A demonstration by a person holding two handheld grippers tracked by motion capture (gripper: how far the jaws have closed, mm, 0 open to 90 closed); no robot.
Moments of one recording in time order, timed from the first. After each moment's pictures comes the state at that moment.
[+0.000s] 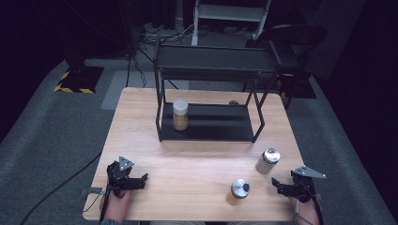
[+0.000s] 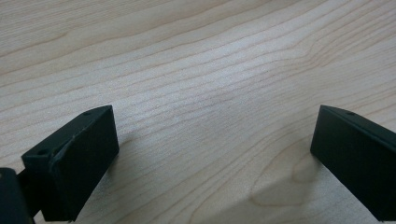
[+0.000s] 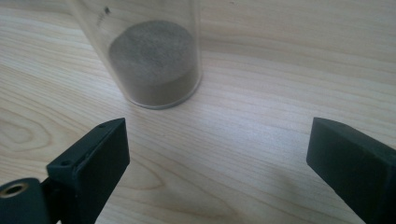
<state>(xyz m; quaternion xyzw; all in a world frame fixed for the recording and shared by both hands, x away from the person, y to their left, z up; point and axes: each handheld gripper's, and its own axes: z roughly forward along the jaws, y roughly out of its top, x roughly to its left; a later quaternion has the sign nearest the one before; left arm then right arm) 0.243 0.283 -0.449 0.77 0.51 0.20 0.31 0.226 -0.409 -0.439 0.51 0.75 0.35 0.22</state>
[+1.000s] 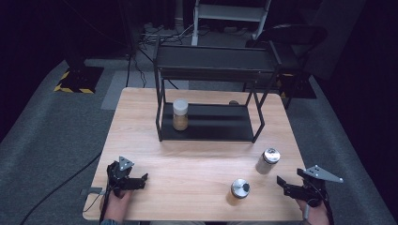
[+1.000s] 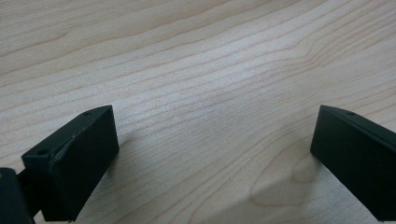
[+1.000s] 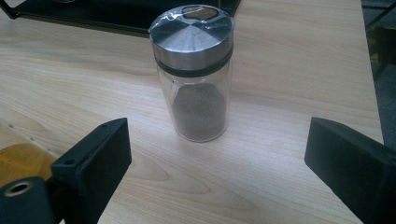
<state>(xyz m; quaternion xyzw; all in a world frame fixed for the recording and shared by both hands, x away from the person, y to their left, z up) 0.243 0.283 -0.449 0.77 0.51 0.20 0.31 0.188 -0.402 -0.385 0.51 0.73 0.39 0.23</state>
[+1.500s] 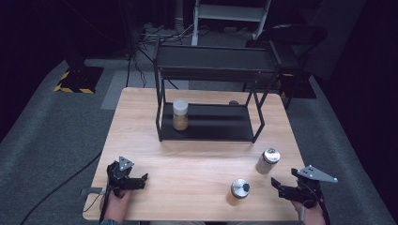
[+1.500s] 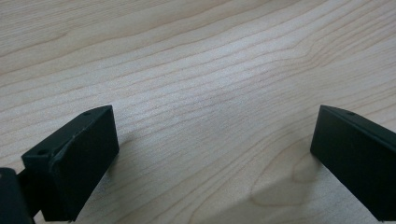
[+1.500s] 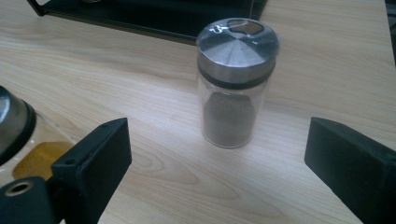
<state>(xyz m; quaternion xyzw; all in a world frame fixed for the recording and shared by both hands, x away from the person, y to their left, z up) 0.243 0.283 -0.449 0.77 0.51 0.20 0.31 0.185 -0.383 -0.373 0.49 0.75 0.39 0.23</state>
